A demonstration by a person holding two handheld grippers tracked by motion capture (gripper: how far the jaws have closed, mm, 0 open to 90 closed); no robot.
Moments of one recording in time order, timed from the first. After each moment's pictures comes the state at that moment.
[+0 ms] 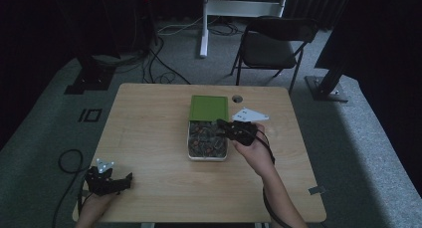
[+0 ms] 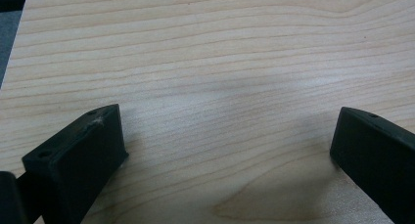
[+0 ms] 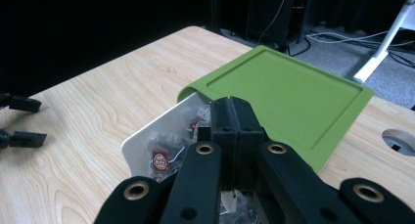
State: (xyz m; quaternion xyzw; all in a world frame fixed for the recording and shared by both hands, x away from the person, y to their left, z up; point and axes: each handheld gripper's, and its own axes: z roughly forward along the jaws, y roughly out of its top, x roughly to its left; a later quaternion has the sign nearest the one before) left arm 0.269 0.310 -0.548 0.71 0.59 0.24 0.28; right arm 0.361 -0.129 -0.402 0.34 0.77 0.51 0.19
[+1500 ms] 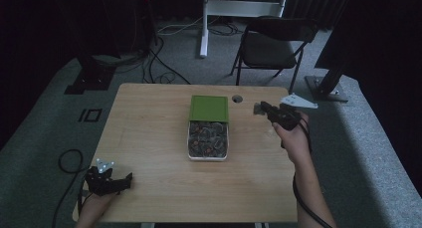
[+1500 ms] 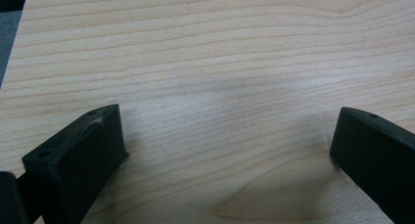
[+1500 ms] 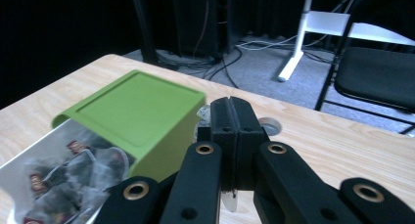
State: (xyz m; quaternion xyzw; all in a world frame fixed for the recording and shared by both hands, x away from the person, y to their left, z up) left arm 0.269 0.310 -0.548 0.71 0.59 0.24 0.28; right arm 0.388 -0.242 -0.378 0.43 0.70 0.50 0.26
